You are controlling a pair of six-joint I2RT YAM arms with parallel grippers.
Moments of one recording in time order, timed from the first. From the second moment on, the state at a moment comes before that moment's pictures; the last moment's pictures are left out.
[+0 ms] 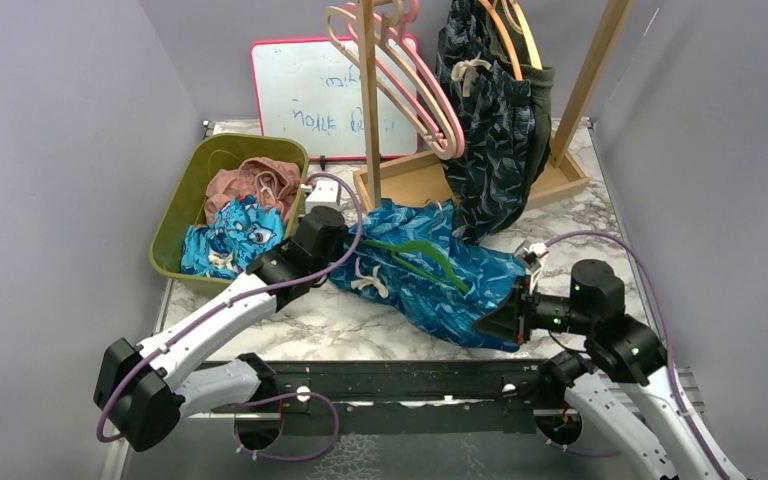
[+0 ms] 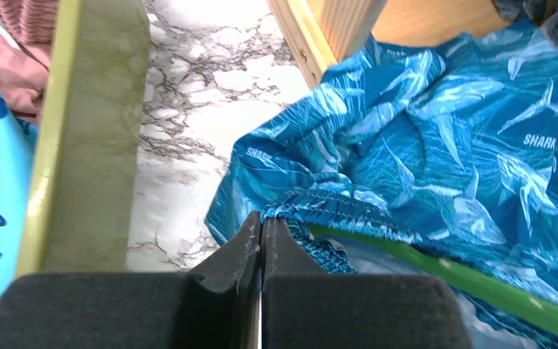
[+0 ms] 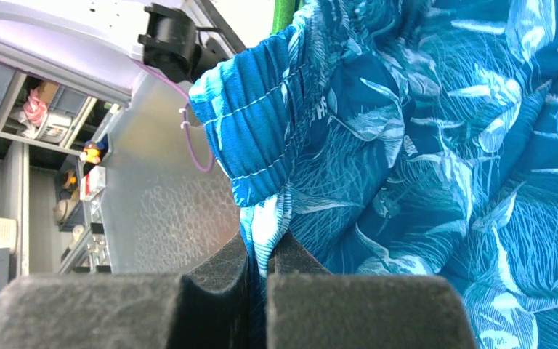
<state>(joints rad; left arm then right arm) -0.72 1.09 0.81 -0.33 -0.48 -0.40 0.49 0.41 0.63 -0.68 -0.72 0.40</state>
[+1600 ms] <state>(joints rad) -0.55 0.95 0.58 -0.23 0.07 -0.48 0.49 0.22 0.62 -0.67 -0.61 0.45</state>
